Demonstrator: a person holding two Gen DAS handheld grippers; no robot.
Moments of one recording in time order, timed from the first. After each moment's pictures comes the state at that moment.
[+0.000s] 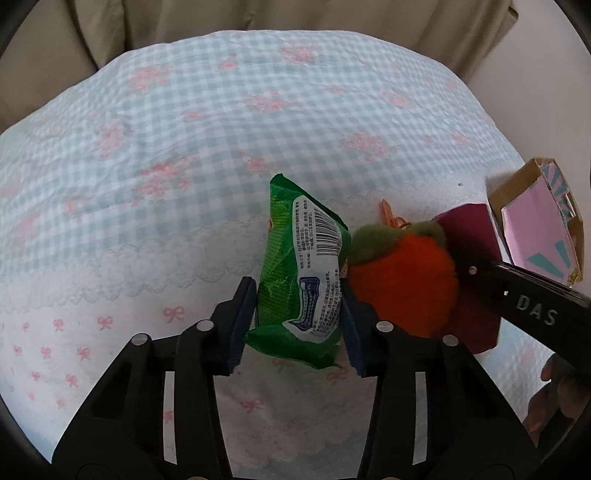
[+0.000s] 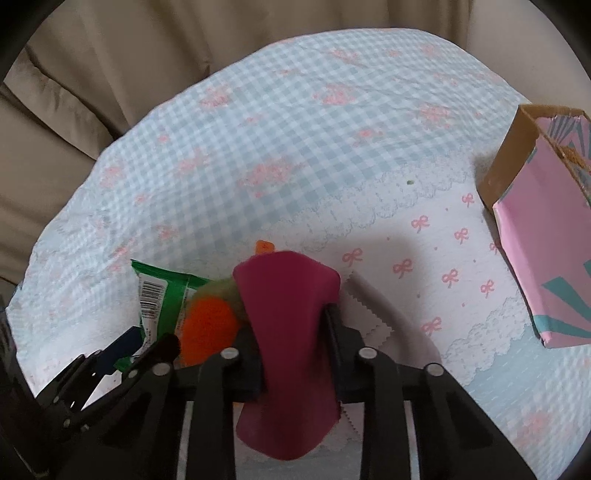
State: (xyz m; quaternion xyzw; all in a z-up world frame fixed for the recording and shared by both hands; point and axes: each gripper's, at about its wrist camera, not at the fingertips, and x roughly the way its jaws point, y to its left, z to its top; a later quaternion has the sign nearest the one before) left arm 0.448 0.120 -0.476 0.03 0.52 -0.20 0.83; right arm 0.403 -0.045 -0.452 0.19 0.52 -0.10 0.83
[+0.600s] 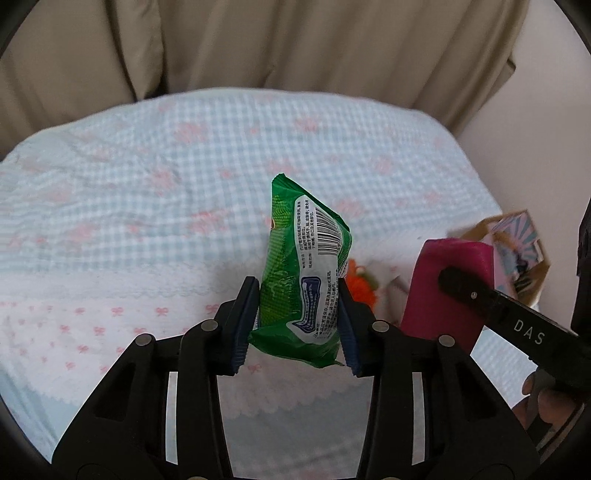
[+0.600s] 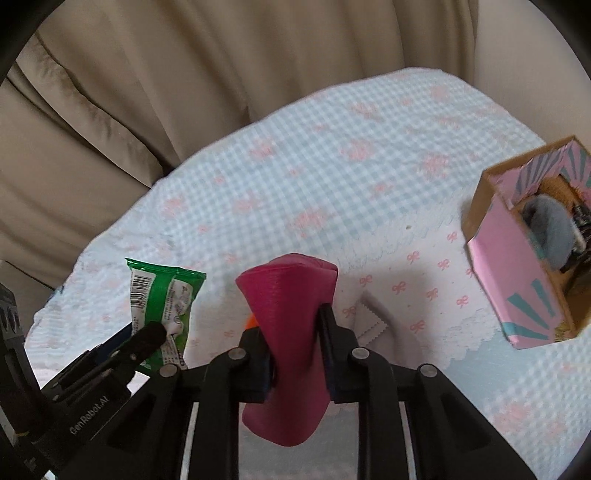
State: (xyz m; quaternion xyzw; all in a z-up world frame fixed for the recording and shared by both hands) left arm 0.414 0.152 -0.367 -0.03 0.48 -0.18 0.86; right arm 0.369 -0.045 -0.359 0.21 0.47 -0.05 0.86
